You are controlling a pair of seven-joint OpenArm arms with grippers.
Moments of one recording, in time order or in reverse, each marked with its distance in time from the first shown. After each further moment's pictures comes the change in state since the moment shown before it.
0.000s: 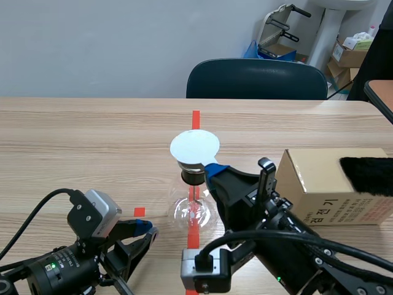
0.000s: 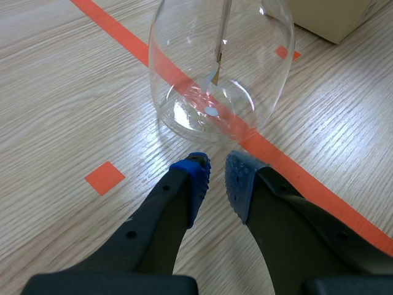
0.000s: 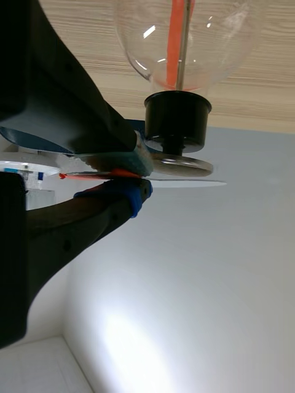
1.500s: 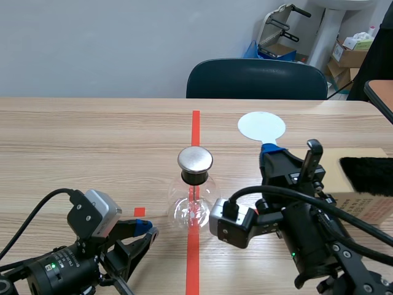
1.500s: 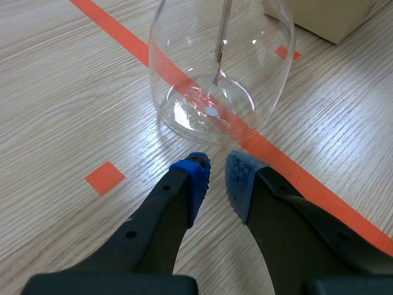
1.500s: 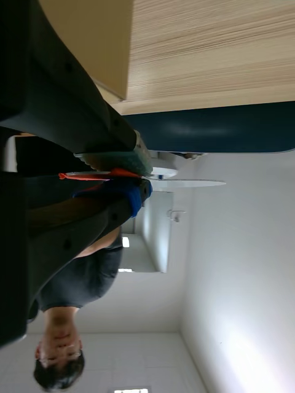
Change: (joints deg) left arm 0.0 0.0 0.0 0.0 0.0 0.0 0.0; right arm 0.0 0.0 0.0 0.0 0.0 0.1 -27.6
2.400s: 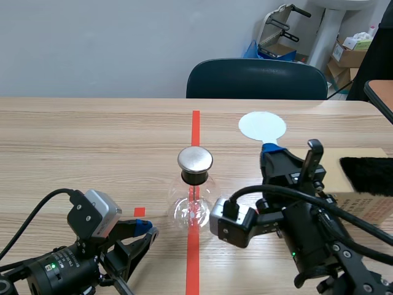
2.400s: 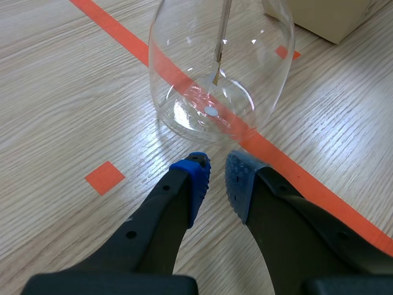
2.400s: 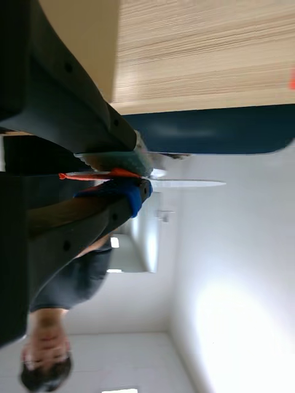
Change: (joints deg) left arm 0.0 0.0 0.0 0.0 0.0 0.0 0.0; right arm 0.0 0.0 0.0 0.0 0.0 0.0 4.5
